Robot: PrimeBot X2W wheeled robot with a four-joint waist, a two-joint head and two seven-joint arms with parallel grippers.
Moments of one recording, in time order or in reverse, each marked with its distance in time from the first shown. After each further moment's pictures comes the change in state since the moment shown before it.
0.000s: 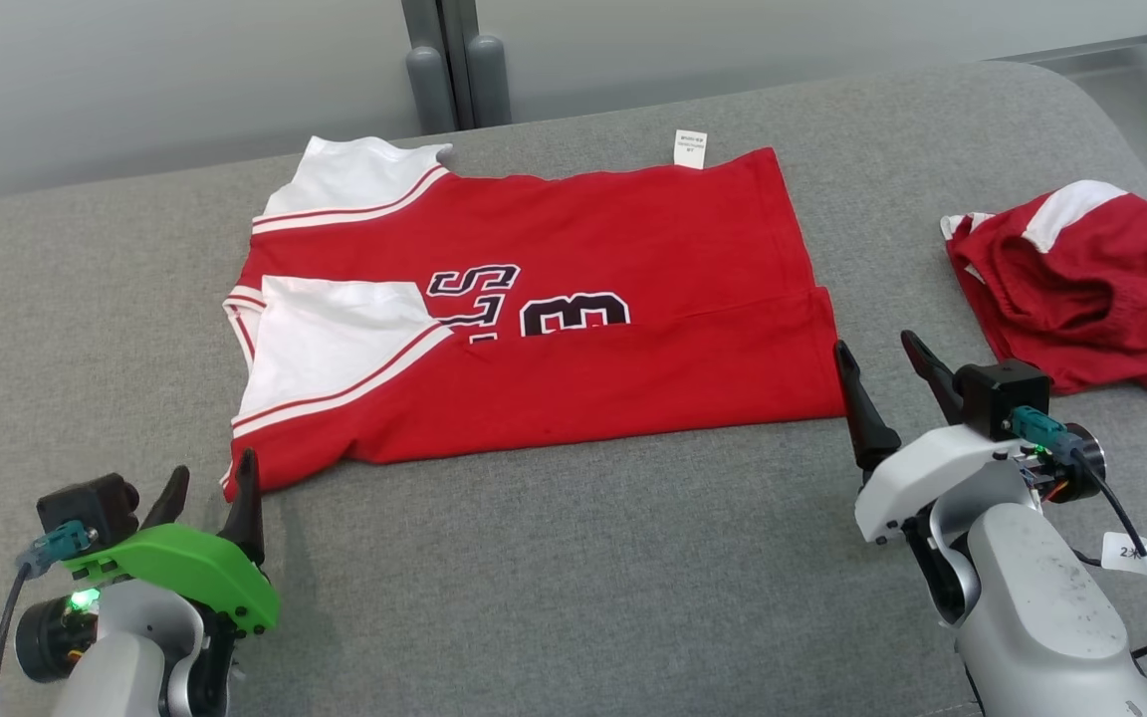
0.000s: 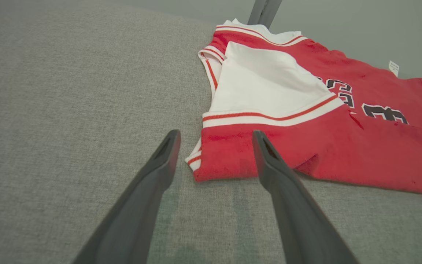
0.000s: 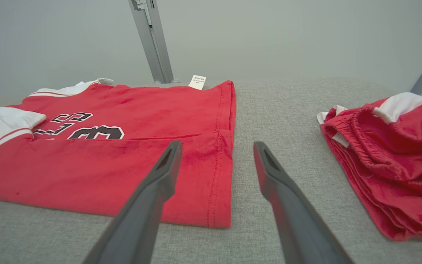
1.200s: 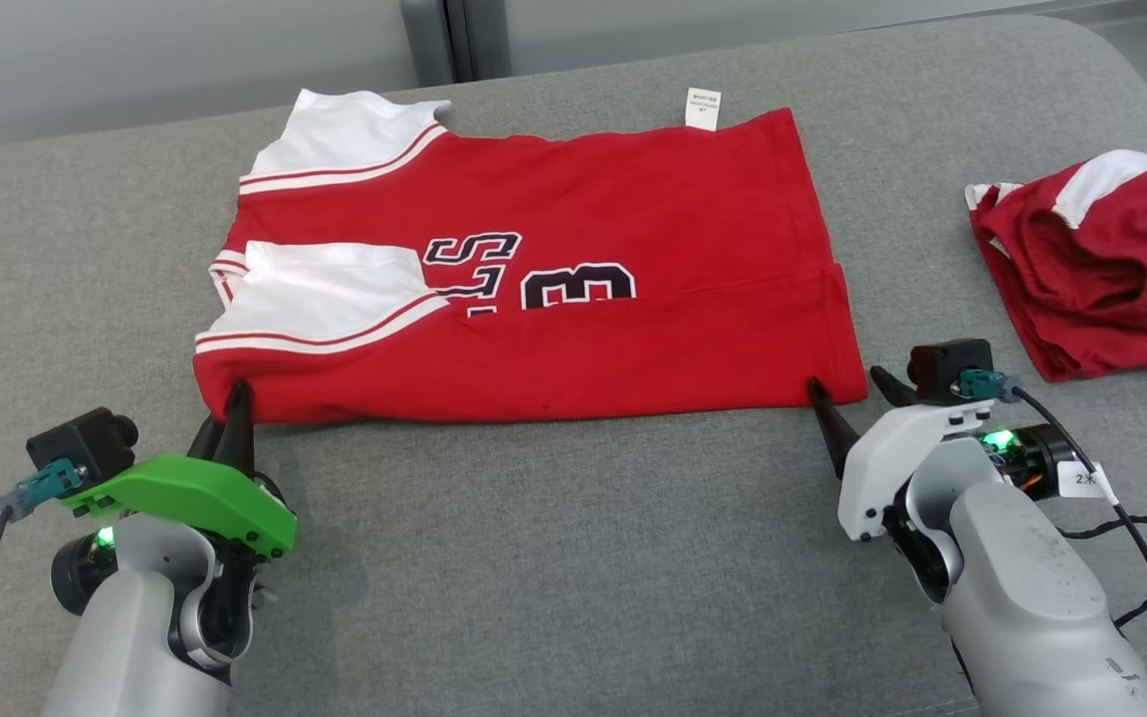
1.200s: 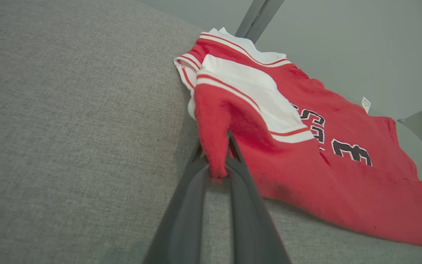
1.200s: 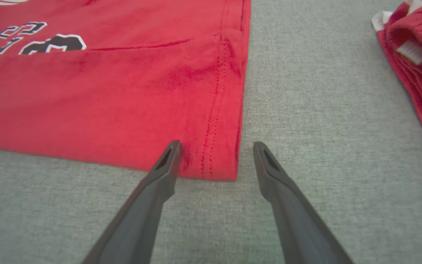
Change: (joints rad) left arm -0.078 -0.055 0.031 -0.046 -0.132 0.008 0.065; right arm -0.089 0.000 0.031 0.137 0.011 0.000 0.227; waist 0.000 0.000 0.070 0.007
